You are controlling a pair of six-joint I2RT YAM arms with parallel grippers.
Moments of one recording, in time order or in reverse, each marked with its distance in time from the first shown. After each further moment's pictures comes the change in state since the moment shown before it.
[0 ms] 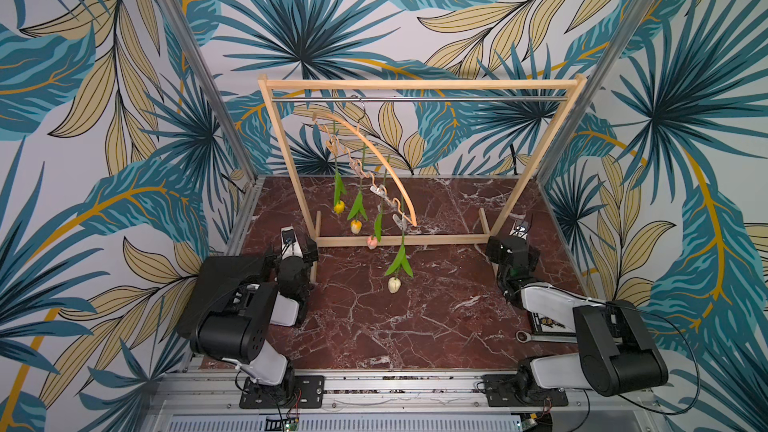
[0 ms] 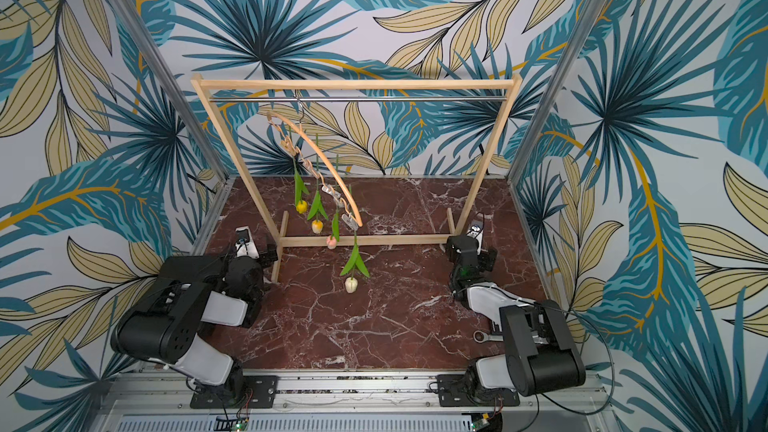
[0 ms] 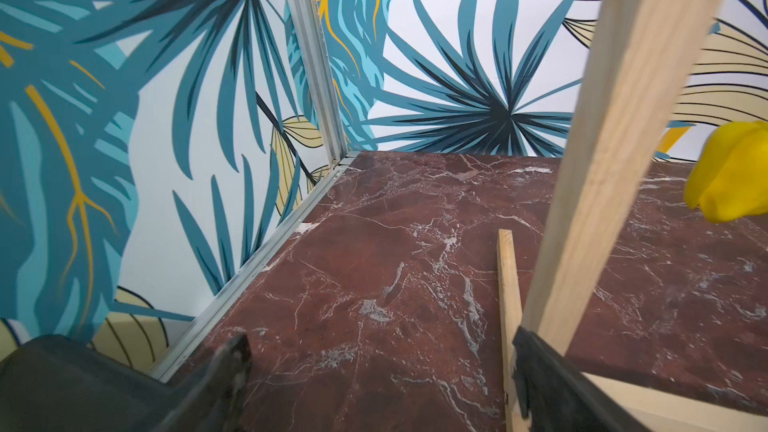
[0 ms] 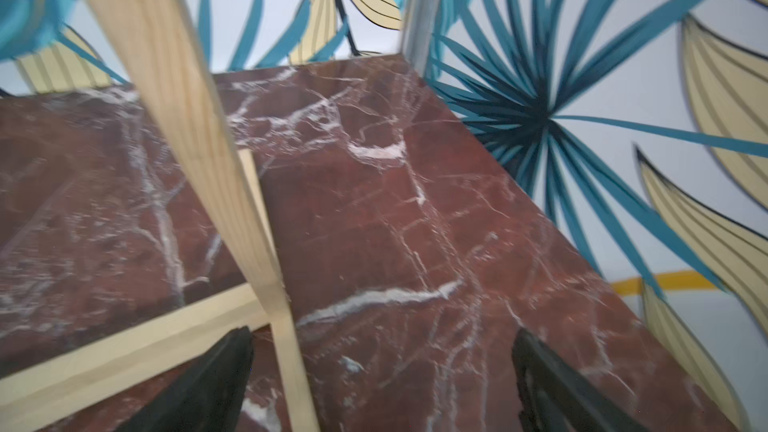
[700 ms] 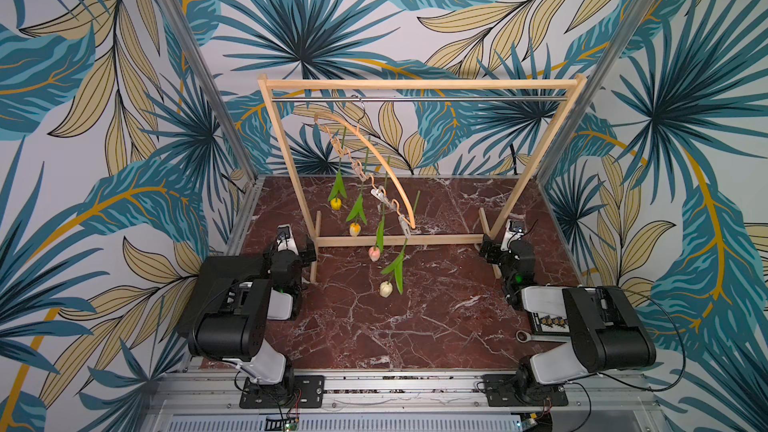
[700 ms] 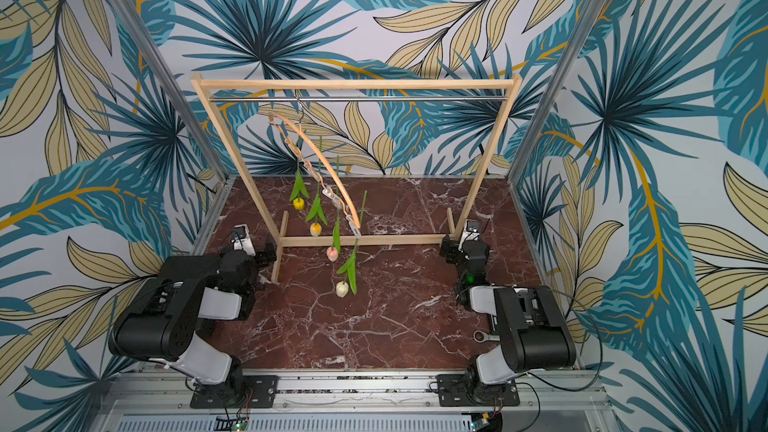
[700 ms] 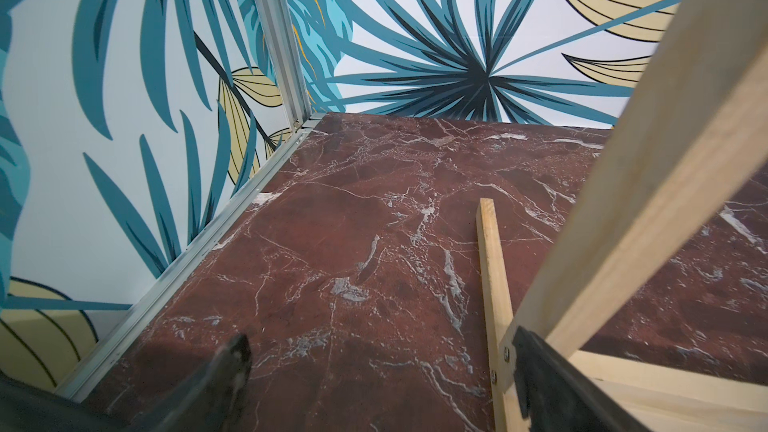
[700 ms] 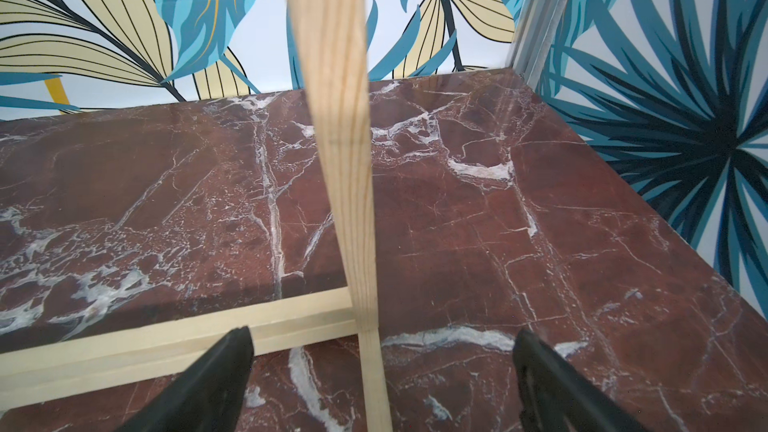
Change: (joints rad) left arm 0.083 -0.024 0.055 -0.174 0.172 -0.074; right arm -0.050 0.084 -0.050 0.205 -0.284 -0.047
